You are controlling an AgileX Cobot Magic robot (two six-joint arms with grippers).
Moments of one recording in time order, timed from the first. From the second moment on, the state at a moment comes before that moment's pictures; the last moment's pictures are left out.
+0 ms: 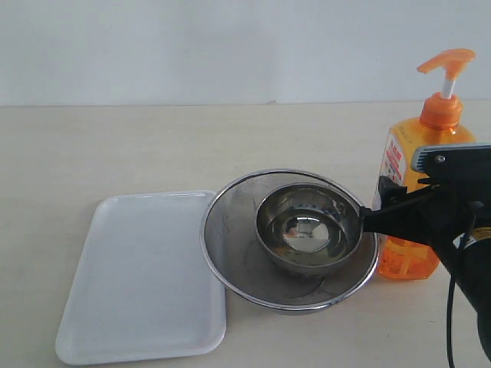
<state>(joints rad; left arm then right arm) -0.24 0.00 0.00 0.00 0.22 0.01 0.64 1.64 -0.30 0.70 -1.04 -0.25</state>
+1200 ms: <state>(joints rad) -0.12 0.00 0.00 0.13 0.36 -0.24 0.64 1.64 -0.30 0.70 -1.04 -0.25</state>
